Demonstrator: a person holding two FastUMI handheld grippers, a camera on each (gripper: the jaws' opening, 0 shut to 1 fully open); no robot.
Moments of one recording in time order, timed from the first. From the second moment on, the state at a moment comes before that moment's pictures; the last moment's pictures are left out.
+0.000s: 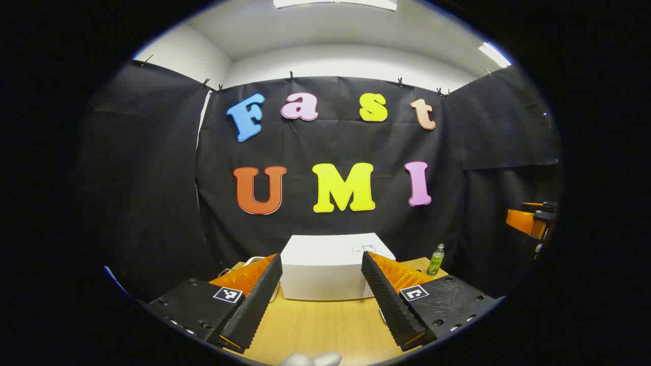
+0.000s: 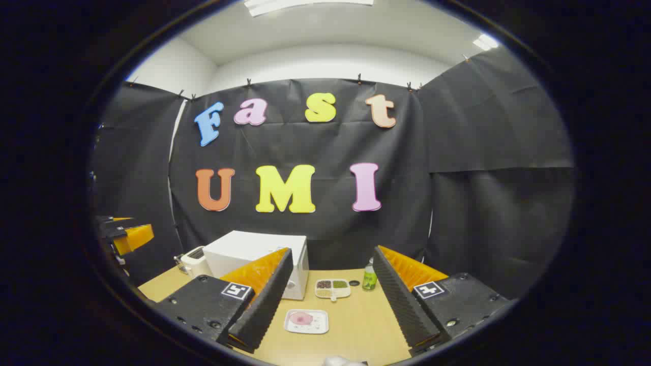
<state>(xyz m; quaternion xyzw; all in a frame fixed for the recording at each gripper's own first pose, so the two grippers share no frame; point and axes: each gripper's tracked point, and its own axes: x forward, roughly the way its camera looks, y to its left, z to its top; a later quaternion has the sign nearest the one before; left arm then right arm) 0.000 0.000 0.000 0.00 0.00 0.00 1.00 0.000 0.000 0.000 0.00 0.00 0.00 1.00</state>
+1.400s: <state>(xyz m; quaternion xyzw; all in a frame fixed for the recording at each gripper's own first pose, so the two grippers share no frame) 0.119 -0.099 -0.117 -0.02 0.02 -0.05 1.00 0.037 -0.043 0.002 0.00 0.02 0.01 1.00</state>
